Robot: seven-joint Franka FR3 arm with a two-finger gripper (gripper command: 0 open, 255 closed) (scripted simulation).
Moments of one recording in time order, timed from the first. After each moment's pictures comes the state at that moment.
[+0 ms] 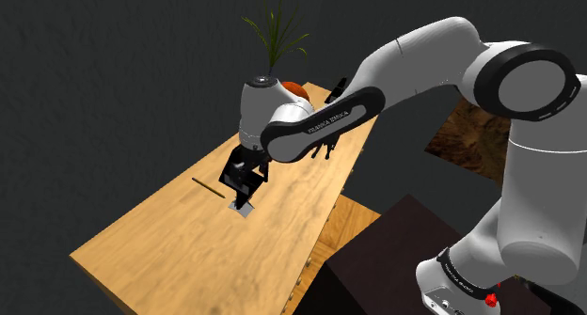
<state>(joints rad) 0.20 0.52 0.36 -1.86 -0.27 2.35 0.50</state>
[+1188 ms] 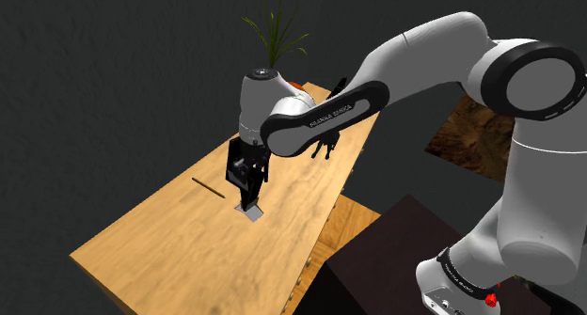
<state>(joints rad) 0.20 0.49 0.37 -1.85 -0.25 2.31 0.49</state>
